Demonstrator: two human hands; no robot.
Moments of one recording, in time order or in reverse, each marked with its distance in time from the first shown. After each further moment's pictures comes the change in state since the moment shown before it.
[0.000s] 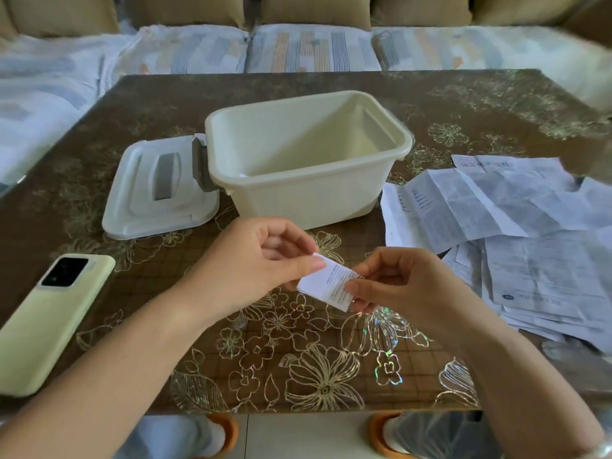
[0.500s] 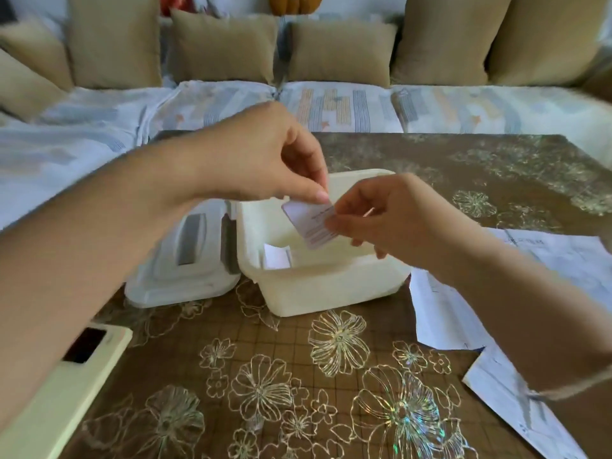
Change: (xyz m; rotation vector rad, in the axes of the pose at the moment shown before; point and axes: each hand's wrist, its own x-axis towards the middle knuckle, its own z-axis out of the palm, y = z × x) left_hand 0.091 0.124 -0.097 0.653 -0.037 0.278; right_hand 0.094 -0.134 -0.006 -0.419 0.061 -0.297
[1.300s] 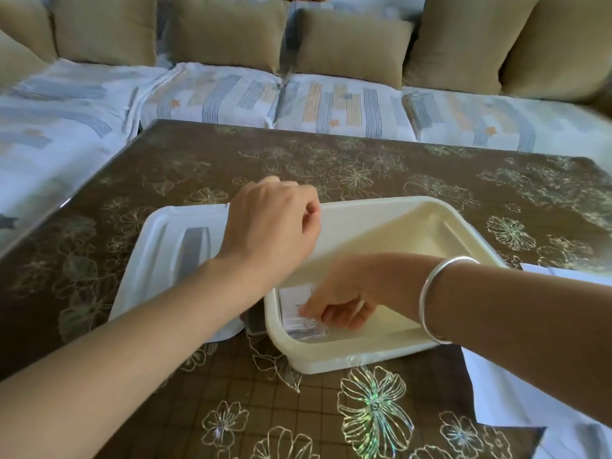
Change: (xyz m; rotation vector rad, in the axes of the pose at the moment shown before) left_hand 0.035 -0.109 0.065 0.342 0.579 -0.010; right_hand 0.121 0.047 0.101 -0.331 -0.732 0.739
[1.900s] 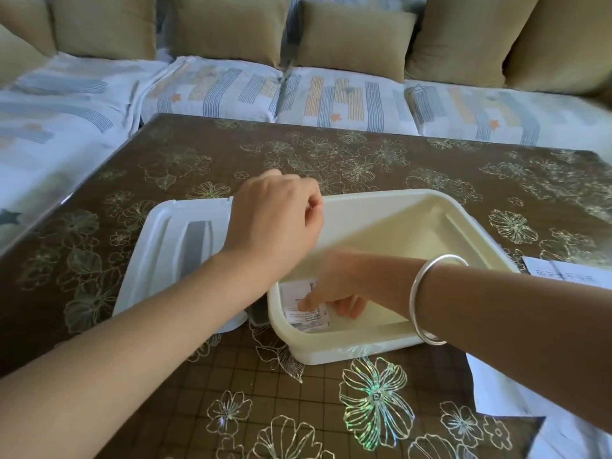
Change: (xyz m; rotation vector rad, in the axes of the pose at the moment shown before) left_hand -0.001 -0.002 0.005 -0.008 0.056 0.002; right_hand 0.000 -0.004 0.004 -0.107 0.194 -0.107
